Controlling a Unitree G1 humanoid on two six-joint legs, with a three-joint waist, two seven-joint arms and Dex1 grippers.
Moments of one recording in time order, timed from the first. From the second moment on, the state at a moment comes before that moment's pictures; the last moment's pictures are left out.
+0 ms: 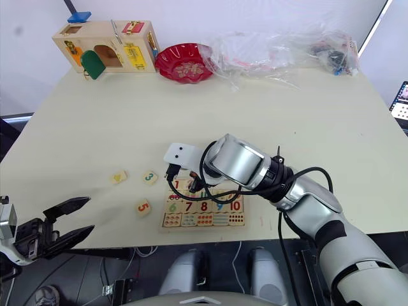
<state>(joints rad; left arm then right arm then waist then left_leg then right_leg) 0.32 0.77 0.55 0.22 -0.81 0.01 -1.58 -1.09 -0.21 0.77 -0.06 0.28 1.39 0.71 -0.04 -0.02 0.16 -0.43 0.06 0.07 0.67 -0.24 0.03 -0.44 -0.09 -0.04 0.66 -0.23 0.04</state>
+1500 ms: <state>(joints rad) 0.32 0.75 0.55 0.21 -0.79 0.01 -1.58 -0.76 -0.35 0.53 -0.16 0.35 0.90 0.82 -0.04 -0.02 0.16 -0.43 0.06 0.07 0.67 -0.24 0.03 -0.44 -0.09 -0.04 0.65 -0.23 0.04</state>
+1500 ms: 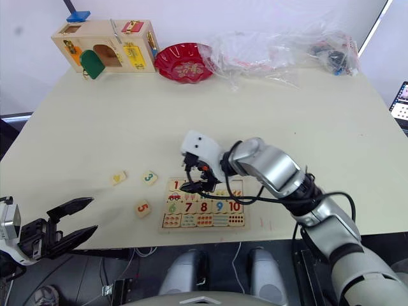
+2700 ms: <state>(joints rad) 0.32 0.72 0.55 0.18 -0.77 0.02 -1.58 -0.76 -0.23 0.53 0.18 0.16 0.65 0.93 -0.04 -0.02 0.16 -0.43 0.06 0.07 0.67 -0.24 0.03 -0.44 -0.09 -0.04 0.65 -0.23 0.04</state>
